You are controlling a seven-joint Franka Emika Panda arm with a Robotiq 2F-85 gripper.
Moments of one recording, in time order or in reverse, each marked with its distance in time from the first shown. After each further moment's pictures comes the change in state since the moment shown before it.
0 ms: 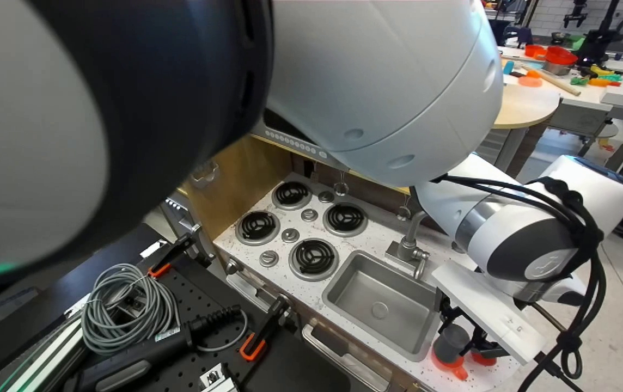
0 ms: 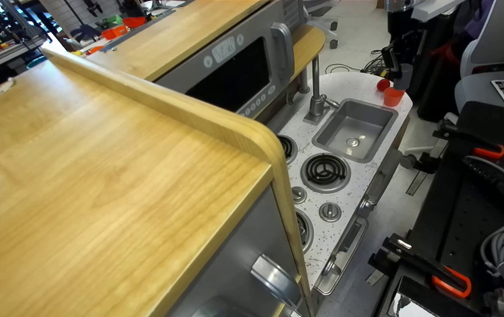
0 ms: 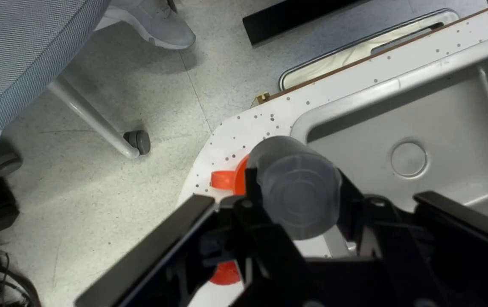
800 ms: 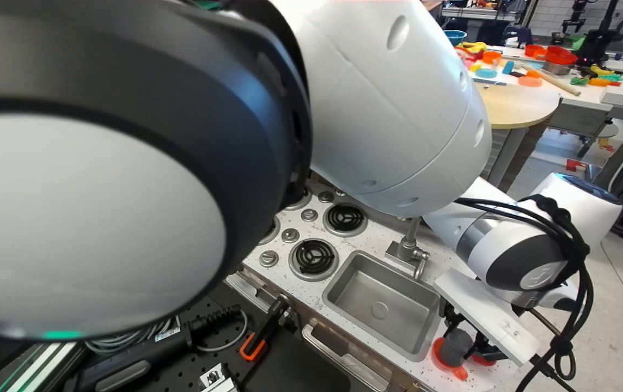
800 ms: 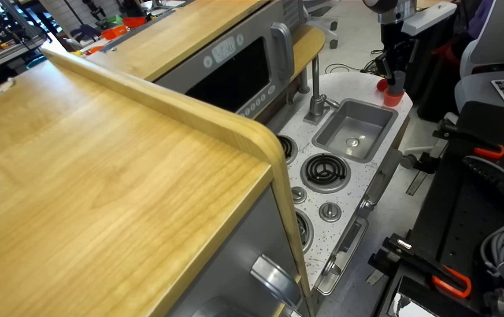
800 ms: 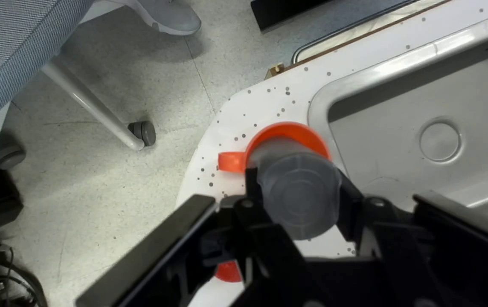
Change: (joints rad) arm 0.001 0.124 -0.008 0.139 0.000 0.000 0.022
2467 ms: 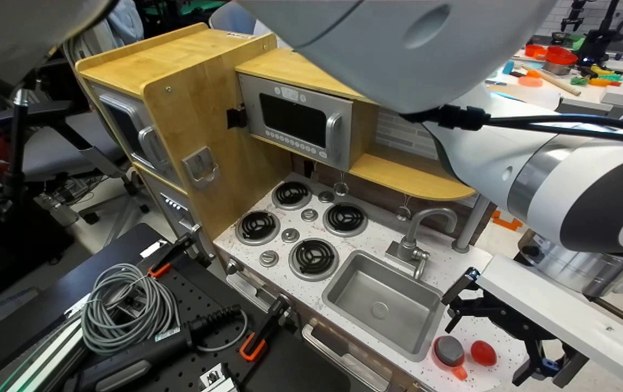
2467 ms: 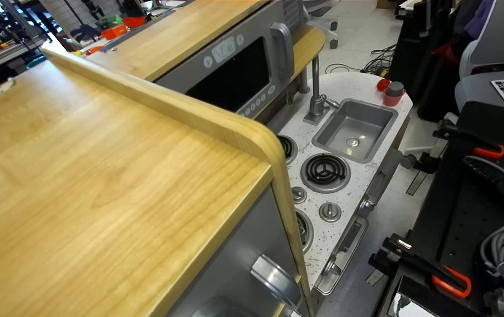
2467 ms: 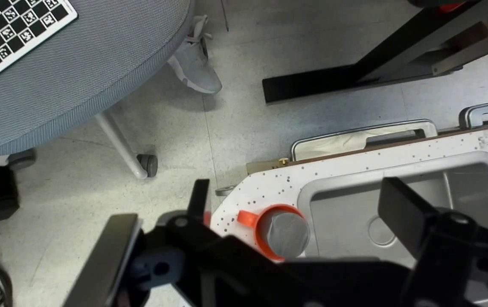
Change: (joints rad) arm -0.010 -0.289 -0.038 -0.195 -0.074 -0.206 -0.261
